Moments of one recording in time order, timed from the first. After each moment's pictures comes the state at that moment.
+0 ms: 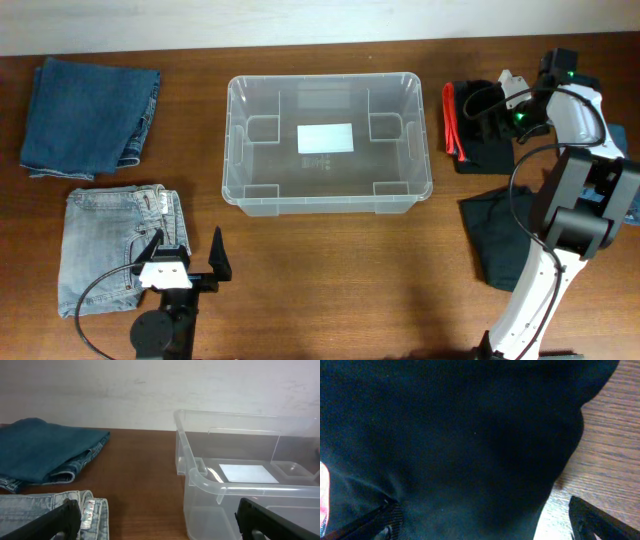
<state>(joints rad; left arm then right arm) 0.00 0.01 0.01 -0.07 0.03 -0.07 -0.33 2.36 1.95 -0.94 -0.23 -0.47</state>
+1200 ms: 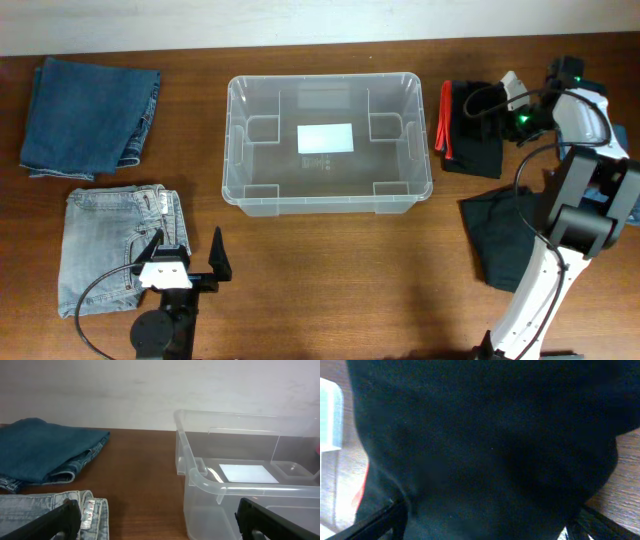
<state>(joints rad) 0.00 0.01 0.01 -0.07 0.03 -0.07 -0.37 2.39 1.95 -0.96 -0.50 -0.44</state>
